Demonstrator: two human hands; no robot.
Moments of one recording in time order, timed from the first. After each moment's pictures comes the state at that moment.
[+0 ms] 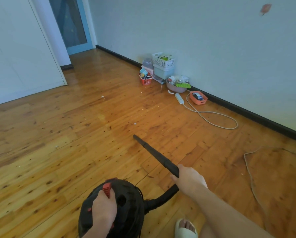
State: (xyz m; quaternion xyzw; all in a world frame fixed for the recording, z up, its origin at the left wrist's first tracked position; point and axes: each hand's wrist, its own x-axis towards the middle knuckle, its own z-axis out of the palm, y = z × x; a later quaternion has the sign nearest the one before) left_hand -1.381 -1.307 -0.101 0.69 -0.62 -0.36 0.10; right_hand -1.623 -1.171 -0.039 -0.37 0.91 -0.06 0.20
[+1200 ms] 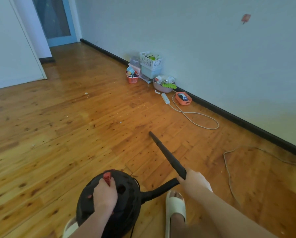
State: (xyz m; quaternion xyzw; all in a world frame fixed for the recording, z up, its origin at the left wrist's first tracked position) left_hand -1.441 -1.306 -0.113 0.64 -0.64 -0.40 0.13; right_hand -1.665 -1.117 -0.038 -0.25 0.94 -0.09 0.20
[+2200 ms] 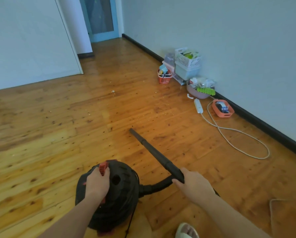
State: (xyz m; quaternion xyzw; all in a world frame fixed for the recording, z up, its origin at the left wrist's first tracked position) left_hand -1.561 -1.426 -0.103 0.70 -0.60 -0.35 0.16; right_hand -1.837 -1.267 -0.063 -0.50 0.83 -0.06 0.24
